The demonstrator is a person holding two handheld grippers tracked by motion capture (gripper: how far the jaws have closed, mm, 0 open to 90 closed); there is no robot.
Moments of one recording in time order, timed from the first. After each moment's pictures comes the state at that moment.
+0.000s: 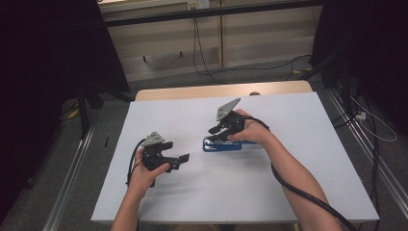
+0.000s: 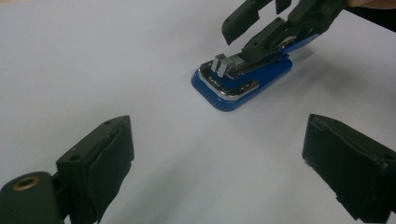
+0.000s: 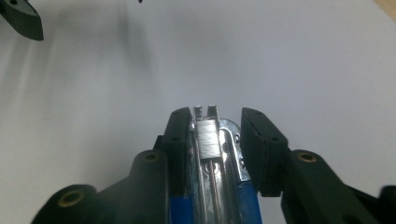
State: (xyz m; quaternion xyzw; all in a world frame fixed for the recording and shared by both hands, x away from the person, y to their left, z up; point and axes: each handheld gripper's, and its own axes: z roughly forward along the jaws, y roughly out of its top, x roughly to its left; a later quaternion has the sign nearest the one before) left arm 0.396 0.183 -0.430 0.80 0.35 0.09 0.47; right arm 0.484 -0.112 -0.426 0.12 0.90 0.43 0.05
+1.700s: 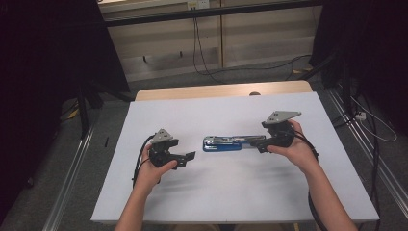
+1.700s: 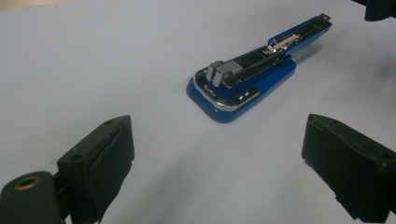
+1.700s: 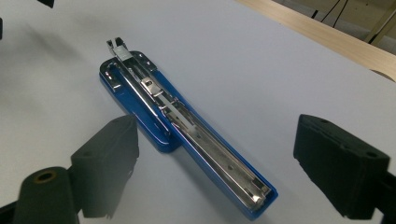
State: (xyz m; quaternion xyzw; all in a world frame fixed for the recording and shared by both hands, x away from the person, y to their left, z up) left arm 0.404 0.160 -0.430 0.81 0.34 0.10 0.46; right arm 0.394 -0.226 -0.409 0.36 0.81 0.42 0.19
